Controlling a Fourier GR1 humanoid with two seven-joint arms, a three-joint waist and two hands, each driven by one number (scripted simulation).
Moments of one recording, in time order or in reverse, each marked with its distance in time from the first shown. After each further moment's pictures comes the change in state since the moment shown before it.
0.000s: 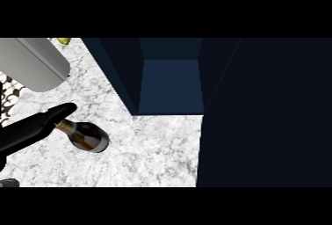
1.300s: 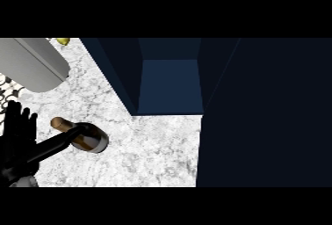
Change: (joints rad) left arm 0.285 -0.083 0.139 0.383 0.370 -0.109 -0.603; right arm -0.042 -0.014 0.005 -0.006 0.005 -0.030 0.048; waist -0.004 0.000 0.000
